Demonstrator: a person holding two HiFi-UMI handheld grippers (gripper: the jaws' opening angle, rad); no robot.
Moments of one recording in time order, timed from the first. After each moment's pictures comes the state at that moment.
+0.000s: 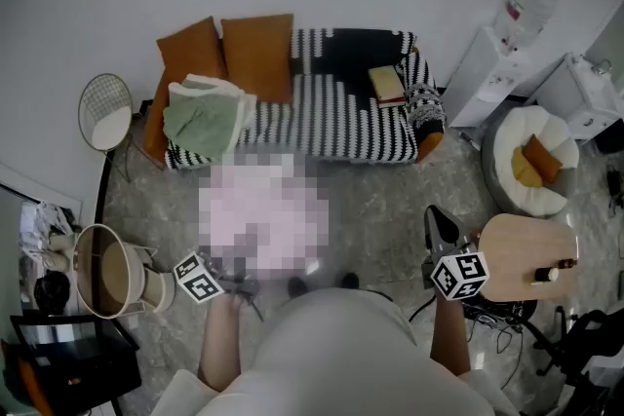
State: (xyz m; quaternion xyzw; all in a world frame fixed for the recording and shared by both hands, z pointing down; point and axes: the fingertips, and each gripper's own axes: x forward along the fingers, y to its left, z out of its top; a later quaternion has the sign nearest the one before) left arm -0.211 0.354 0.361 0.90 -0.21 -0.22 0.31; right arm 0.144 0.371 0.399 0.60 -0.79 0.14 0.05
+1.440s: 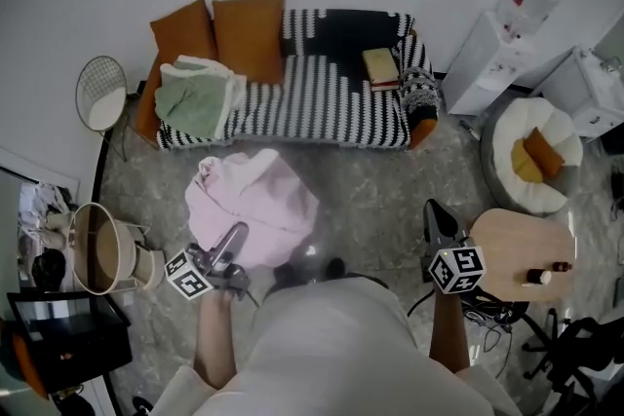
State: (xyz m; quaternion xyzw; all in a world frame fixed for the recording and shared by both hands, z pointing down) left arm -0.129 0.381 0.383 0.89 -0.26 -0.22 0.31; right arm 0.254 0.380 0.438 0.59 -0.79 0.16 0.07
